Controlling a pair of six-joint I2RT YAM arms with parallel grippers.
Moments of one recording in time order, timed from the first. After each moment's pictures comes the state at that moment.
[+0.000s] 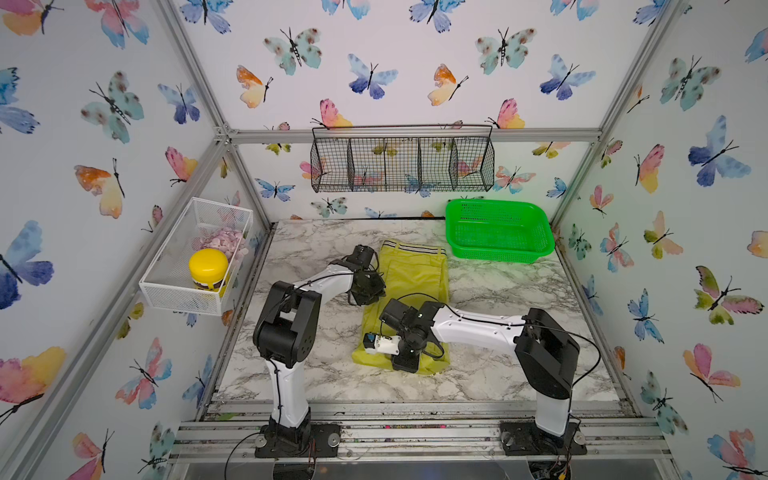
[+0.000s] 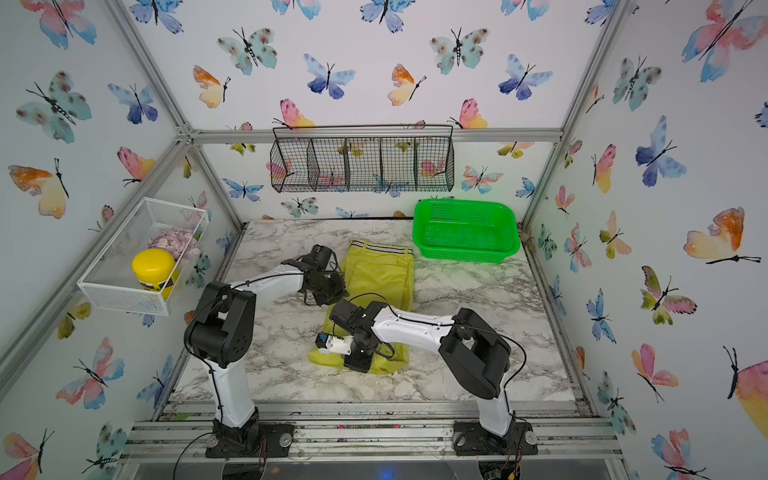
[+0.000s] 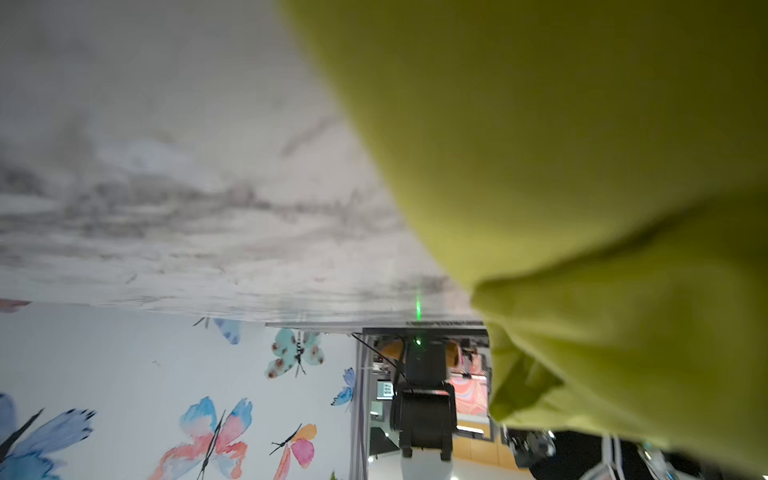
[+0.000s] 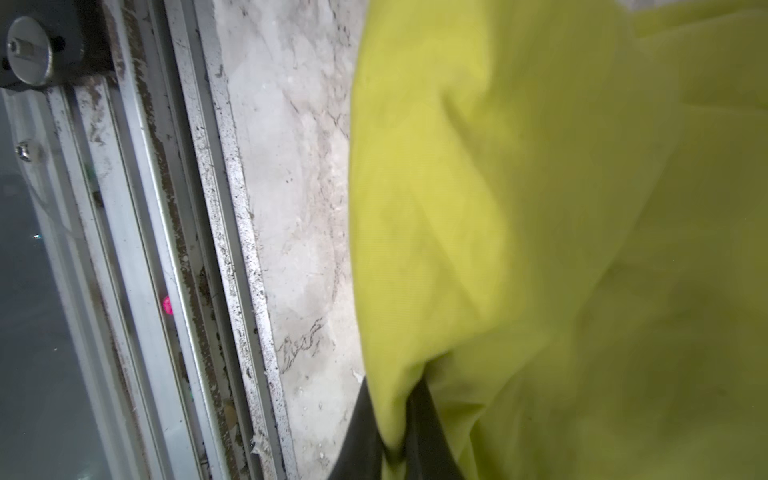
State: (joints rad) left arm -0.41 1.96 1.32 -0.51 0.29 -0.88; right arm 1.06 1.91 1.36 -0.79 -0.29 -0.37
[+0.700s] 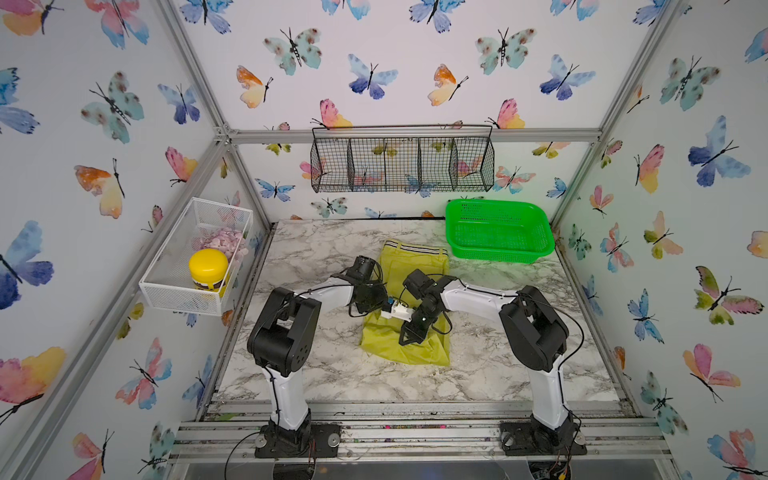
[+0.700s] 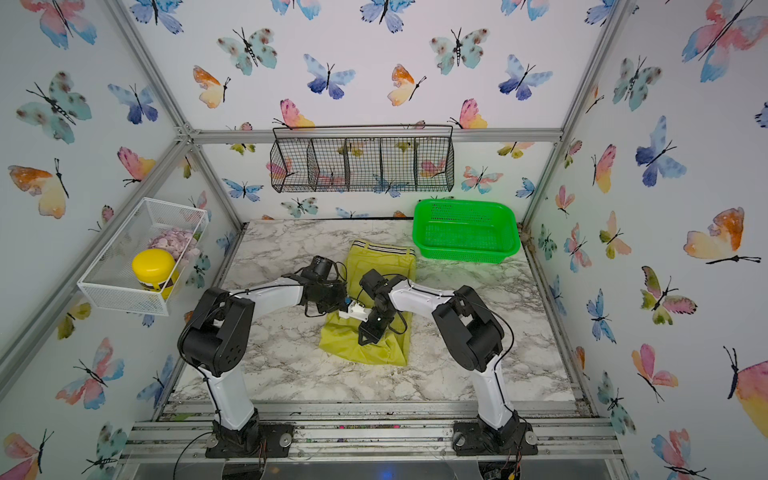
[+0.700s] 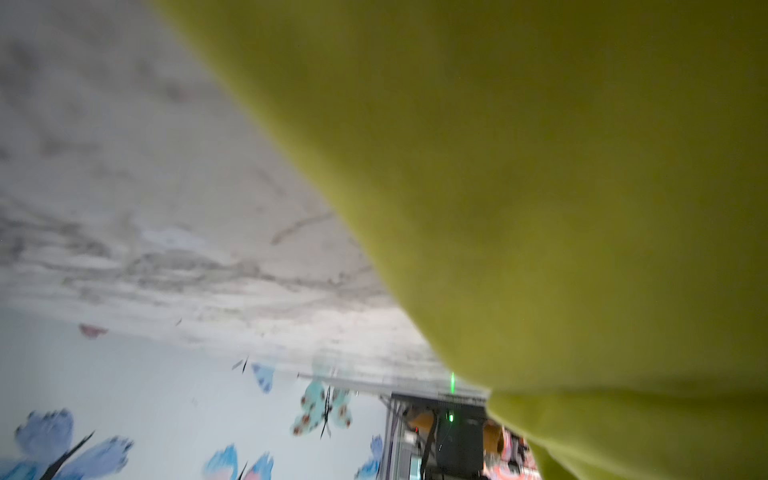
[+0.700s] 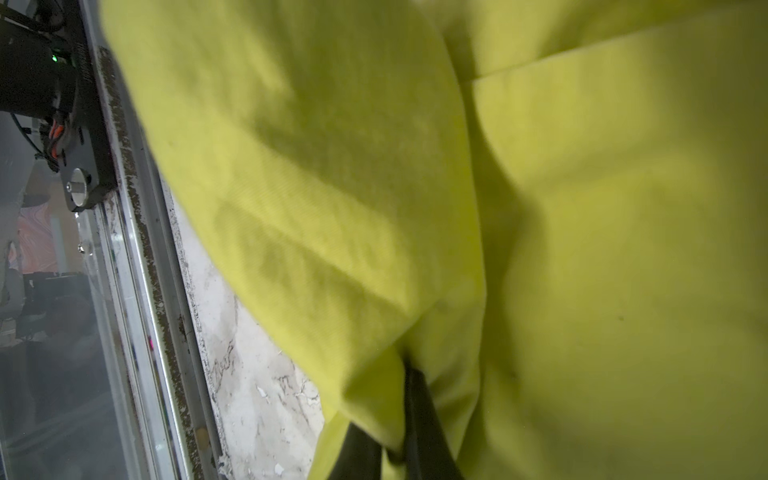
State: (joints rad) left arm -0.40 1.84 1.10 -0.31 0.31 -0.84; right arm 0.79 2.06 1.43 -0.73 -0.53 -0.37
